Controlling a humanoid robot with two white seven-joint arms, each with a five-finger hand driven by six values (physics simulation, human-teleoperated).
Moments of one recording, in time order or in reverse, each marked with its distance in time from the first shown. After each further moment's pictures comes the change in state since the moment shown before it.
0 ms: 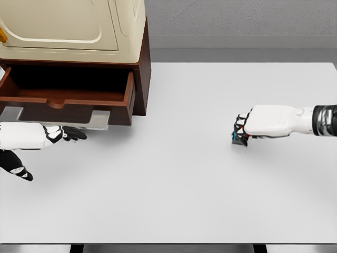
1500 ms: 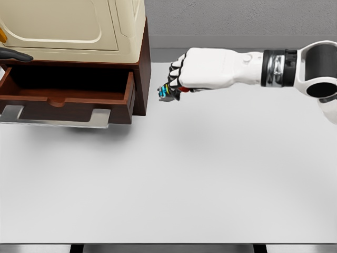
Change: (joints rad) left arm -0.064 0.187 0.185 0.003 0.458 0.016 0.022; right arm -0.288 0.347 0.000 0.012 -0.044 -0.001 0.000
